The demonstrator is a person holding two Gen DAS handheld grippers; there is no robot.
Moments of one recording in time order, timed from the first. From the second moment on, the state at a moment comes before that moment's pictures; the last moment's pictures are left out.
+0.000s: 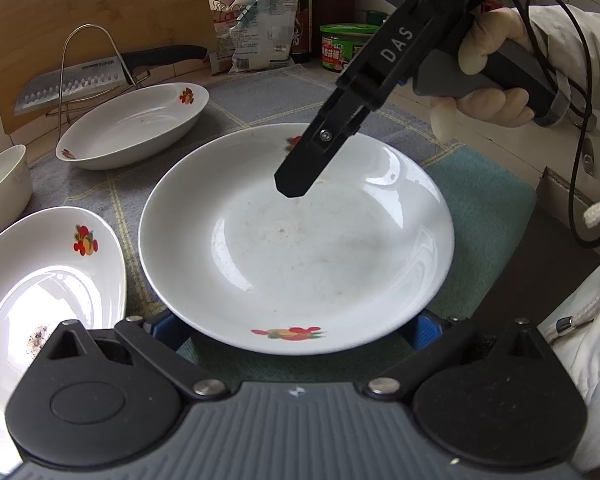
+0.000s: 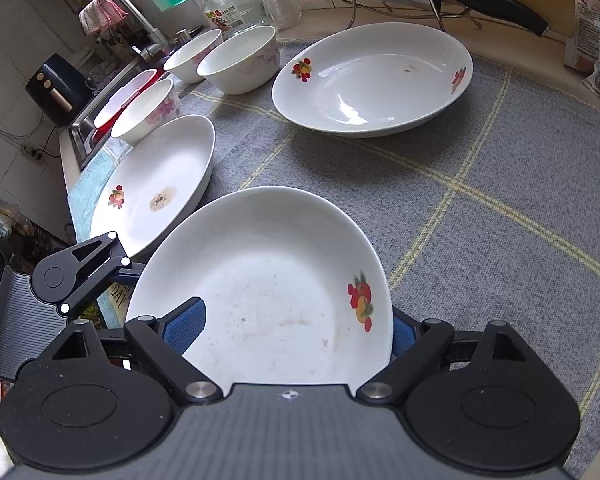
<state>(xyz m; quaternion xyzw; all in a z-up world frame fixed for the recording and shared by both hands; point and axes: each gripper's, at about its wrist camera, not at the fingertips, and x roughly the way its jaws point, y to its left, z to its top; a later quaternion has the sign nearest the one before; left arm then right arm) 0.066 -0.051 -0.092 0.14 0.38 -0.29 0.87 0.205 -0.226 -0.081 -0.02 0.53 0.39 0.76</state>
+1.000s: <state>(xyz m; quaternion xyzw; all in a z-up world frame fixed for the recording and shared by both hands) 0.105 -0.099 -0.065 0.16 0.36 -0.34 0.85 0.205 -0.288 -0.050 -0.01 0.49 0.33 0.81</state>
